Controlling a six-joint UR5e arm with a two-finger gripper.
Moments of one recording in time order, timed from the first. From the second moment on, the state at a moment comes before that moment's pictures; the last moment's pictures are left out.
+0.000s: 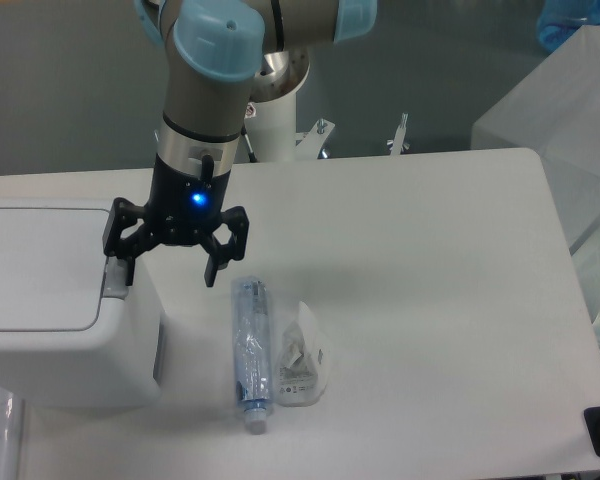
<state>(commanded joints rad) 2.26 -1.73 -1.58 -1.04 1.19 -0.03</state>
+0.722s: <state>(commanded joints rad) 2.29 -1.73 -1.48 -0.91 1.21 -0.01</state>
